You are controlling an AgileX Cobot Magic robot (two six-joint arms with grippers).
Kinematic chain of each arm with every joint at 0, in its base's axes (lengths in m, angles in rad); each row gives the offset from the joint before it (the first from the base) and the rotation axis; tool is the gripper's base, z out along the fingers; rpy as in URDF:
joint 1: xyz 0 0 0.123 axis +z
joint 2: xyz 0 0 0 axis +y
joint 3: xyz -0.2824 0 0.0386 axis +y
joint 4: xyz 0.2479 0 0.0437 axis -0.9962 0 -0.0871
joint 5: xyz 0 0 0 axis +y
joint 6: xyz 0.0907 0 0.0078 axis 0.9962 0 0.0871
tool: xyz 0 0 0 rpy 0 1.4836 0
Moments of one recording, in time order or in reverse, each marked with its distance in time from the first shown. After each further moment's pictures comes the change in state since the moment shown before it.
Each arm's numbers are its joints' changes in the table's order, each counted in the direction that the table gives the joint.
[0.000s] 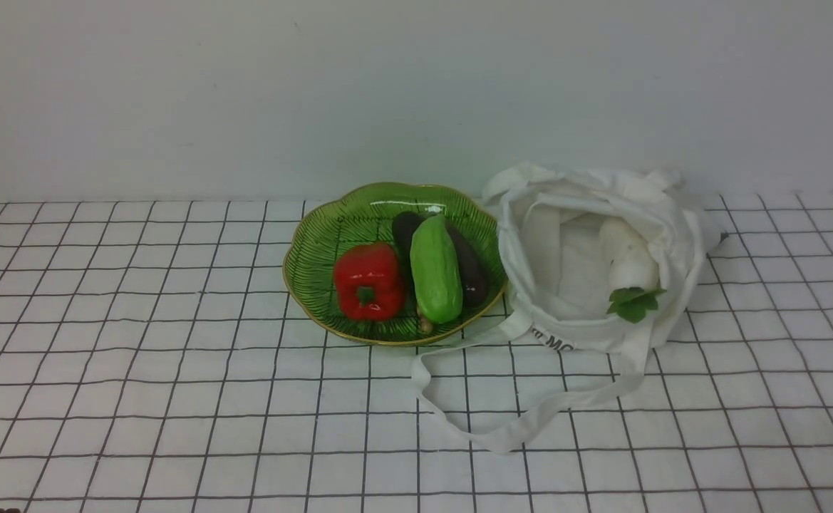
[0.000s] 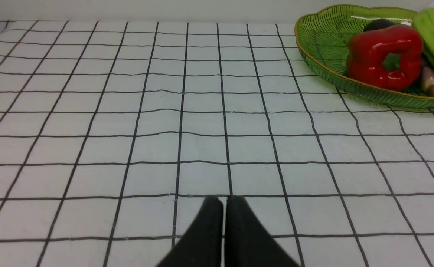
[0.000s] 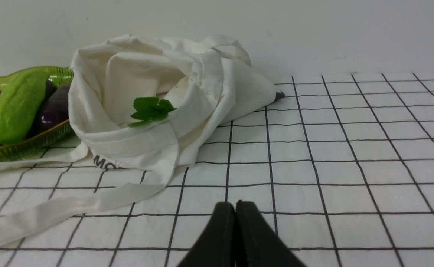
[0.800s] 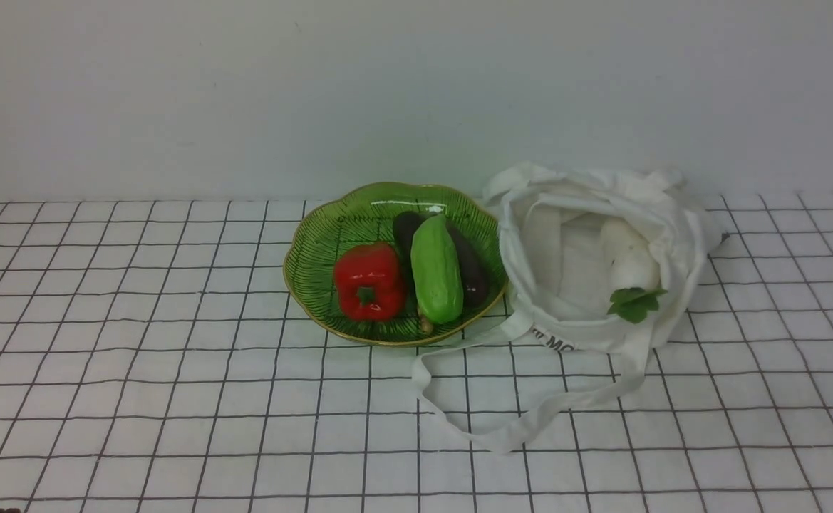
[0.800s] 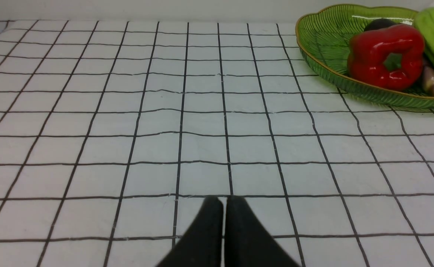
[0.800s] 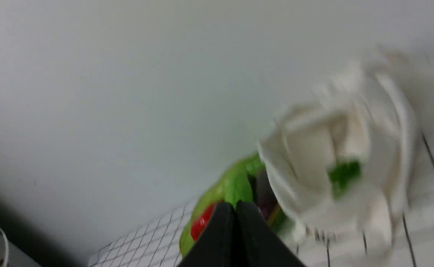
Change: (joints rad) right arm 0.016 0.027 -0.275 -0.728 0.062 -0.253; left arm 0.000 0.000 0.000 0.000 0.000 0.000
